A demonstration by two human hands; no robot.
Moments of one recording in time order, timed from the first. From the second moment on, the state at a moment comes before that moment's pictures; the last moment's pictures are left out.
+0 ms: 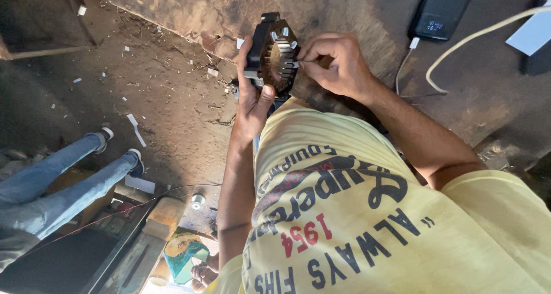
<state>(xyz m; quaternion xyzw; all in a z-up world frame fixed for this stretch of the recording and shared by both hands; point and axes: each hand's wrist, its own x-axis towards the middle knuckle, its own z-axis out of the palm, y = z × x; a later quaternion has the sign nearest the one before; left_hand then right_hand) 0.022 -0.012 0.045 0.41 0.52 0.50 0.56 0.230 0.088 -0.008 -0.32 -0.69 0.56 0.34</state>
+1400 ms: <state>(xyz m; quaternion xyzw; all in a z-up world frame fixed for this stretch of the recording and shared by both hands) 0.012 0.010 0.027 0.46 0.43 0.52 0.58 0.236 0.097 0.009 -0.24 -0.86 0.31 0.31</state>
